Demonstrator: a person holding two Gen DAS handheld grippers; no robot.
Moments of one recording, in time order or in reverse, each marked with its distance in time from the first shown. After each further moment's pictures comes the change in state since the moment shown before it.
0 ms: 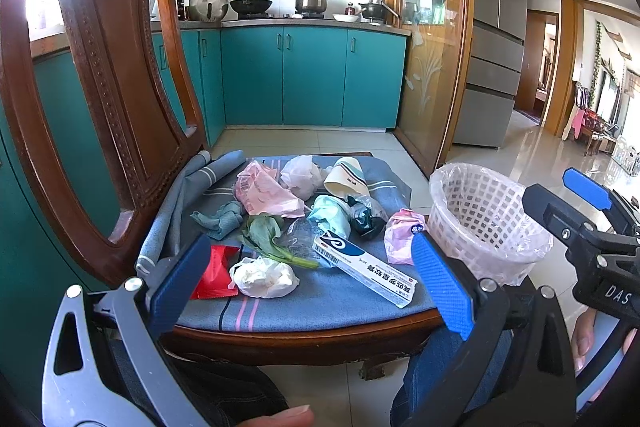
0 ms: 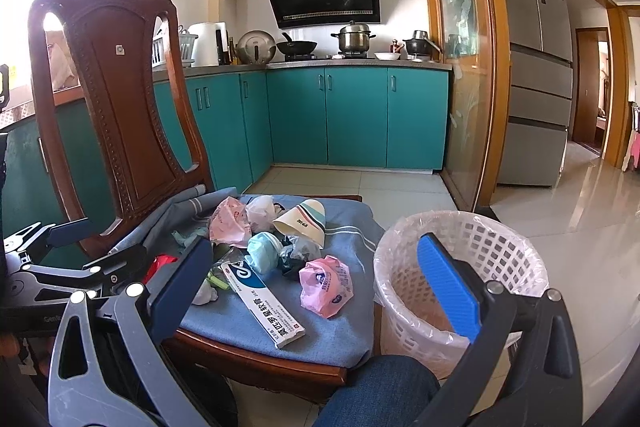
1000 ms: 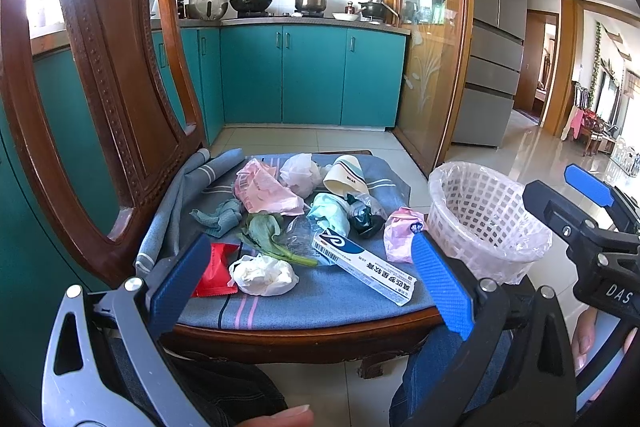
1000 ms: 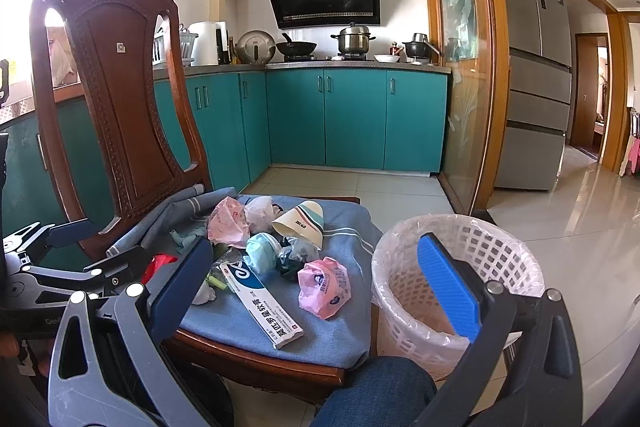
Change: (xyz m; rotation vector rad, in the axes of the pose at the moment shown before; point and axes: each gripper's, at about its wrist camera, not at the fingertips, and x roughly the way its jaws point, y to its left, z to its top) left arm -0.002 0.002 0.000 -0.005 0.012 -0.001; right arm -0.001 0.003 0.001 -0.014 -0.002 -0.011
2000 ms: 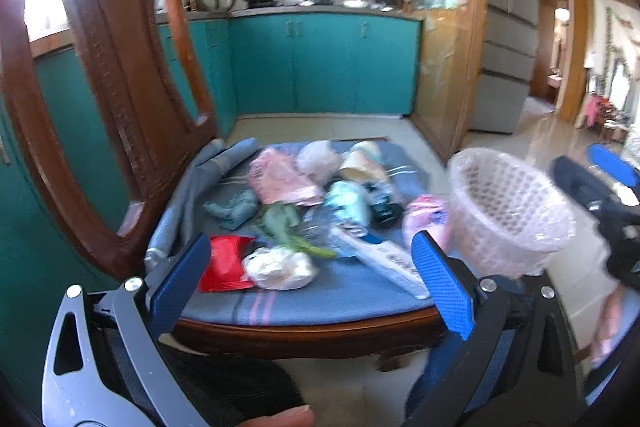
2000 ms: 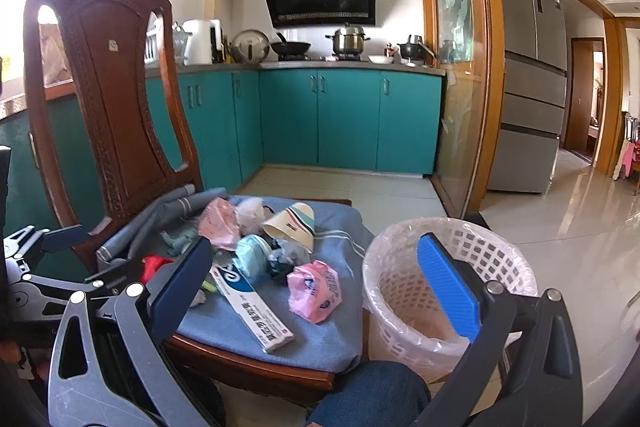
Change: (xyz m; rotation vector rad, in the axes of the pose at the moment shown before) left arm 0.016 0.009 -0.004 0.011 0.055 0.098; right arm 0.010 -0.004 0.005 -0.012 0.025 -0.033
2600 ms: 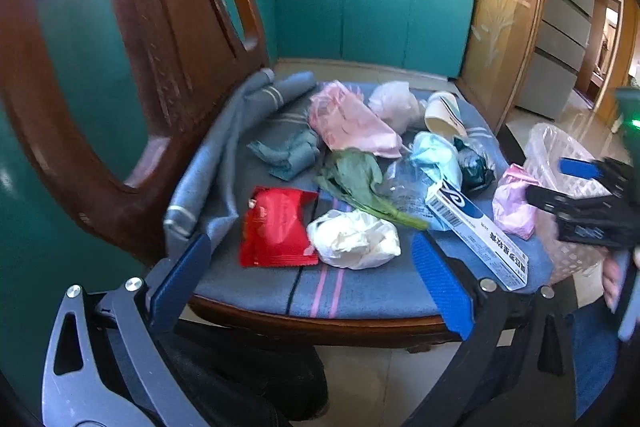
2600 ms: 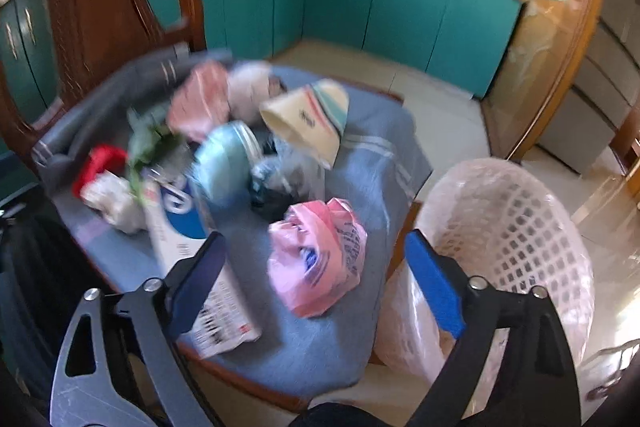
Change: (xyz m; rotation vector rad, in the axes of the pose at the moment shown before) left arm 0.076 0.056 -0.015 -0.096 0.209 0.062; right arm 0.200 0.010 -0.029 -0.242 0.528 0.120
